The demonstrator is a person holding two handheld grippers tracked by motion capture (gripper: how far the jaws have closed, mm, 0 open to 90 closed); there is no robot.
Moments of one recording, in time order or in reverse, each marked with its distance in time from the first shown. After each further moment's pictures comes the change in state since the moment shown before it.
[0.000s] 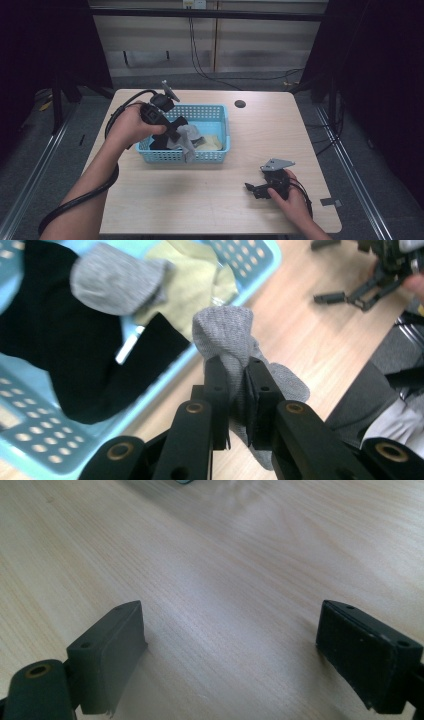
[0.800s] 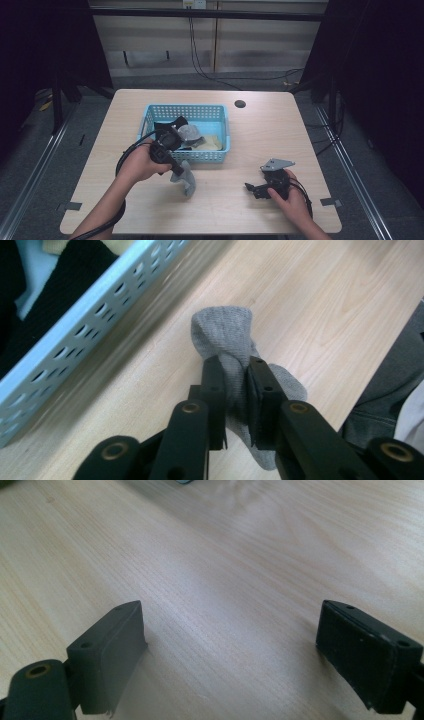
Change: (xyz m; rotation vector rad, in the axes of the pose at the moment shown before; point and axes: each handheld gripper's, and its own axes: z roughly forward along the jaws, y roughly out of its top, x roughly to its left) left arm -0.008 -0.051 0.085 0.064 -0.021 0.038; right arm 0.000 0.000 0.000 0.004 0.000 -0.001
